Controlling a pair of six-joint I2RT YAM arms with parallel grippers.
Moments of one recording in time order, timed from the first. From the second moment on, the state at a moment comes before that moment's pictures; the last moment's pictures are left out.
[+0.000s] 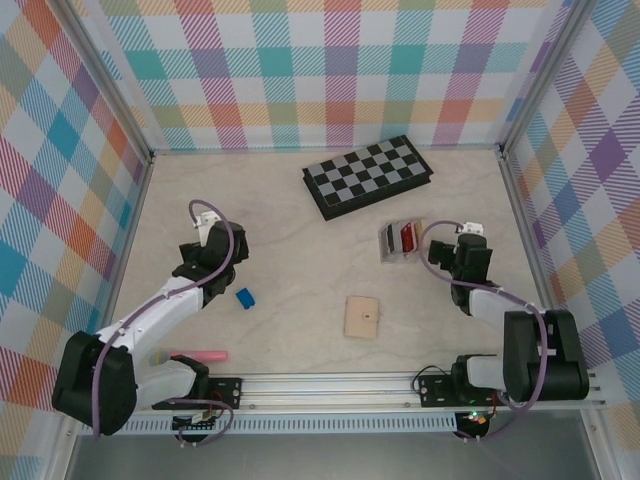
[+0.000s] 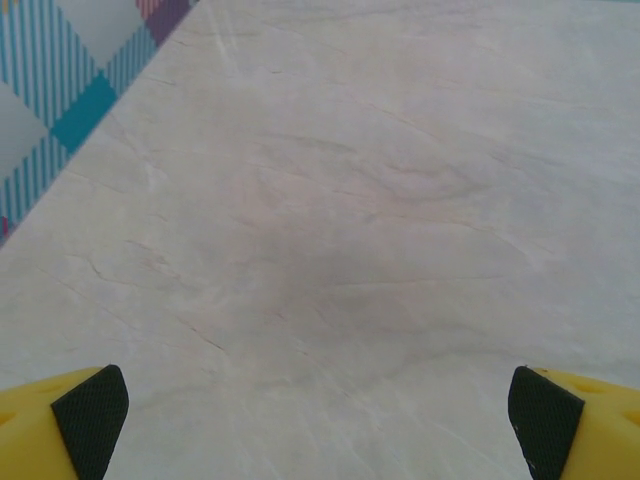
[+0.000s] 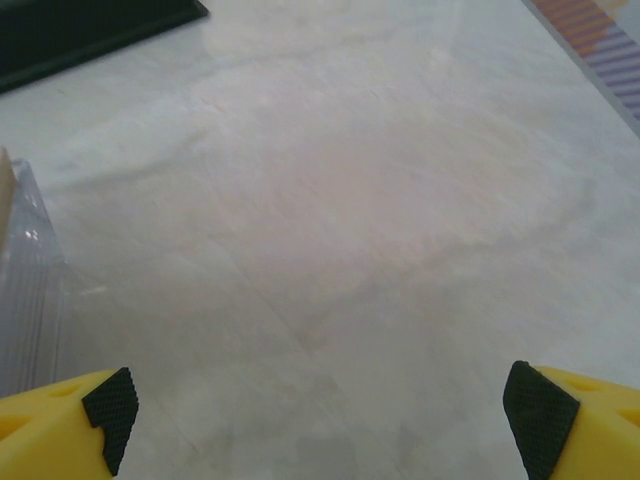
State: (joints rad) left arm -0.36 1.18 0.65 -0.21 -0.65 -0.38; right arm 0.03 1.30 0.37 0.37 0.19 0.11
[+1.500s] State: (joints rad) left arm -0.11 1.56 0.40 0.71 -0.14 -0.10; right arm 0.03 1.51 0.37 0.73 0.10 0.11
